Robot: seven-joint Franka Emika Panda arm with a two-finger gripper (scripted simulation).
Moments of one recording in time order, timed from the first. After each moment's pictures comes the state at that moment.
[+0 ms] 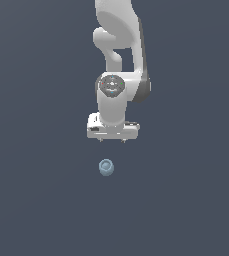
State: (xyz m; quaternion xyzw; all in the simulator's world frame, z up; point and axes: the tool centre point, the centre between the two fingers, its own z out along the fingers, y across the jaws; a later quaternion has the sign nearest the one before) arm -0.010 -0.007 0.128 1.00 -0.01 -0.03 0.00
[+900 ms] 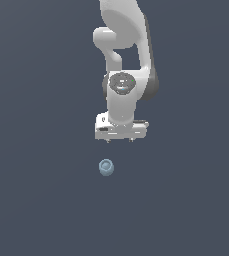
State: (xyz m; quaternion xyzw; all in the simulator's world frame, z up) arm -0.004 0.026 0.135 1.00 0.02 -0.02 -0.01
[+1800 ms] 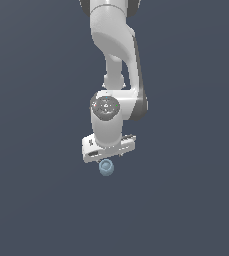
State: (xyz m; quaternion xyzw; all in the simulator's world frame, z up) arm 0.059 -0.019 0.102 0.99 0.14 0.00 0.00
